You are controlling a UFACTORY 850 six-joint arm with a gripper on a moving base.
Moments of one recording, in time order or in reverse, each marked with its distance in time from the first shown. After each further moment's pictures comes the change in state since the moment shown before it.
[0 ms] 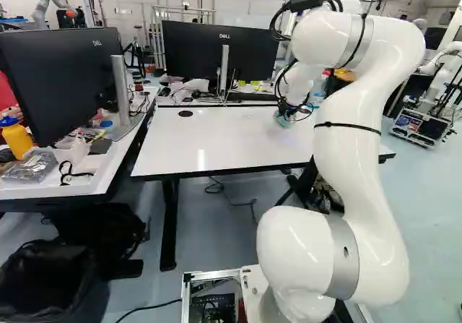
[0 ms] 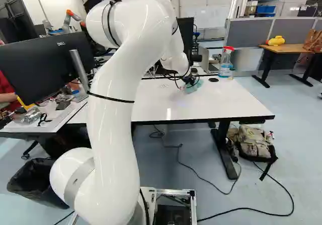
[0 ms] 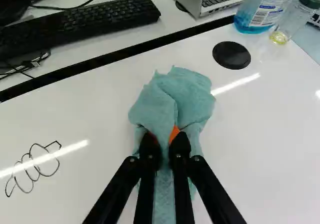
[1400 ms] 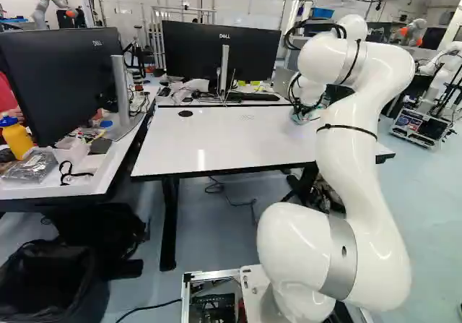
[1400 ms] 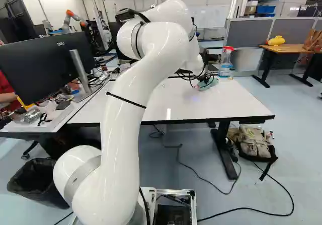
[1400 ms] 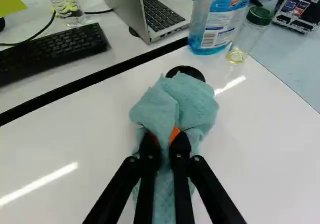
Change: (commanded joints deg) arm -5.7 -10.5 -14.9 0.0 0.0 0.0
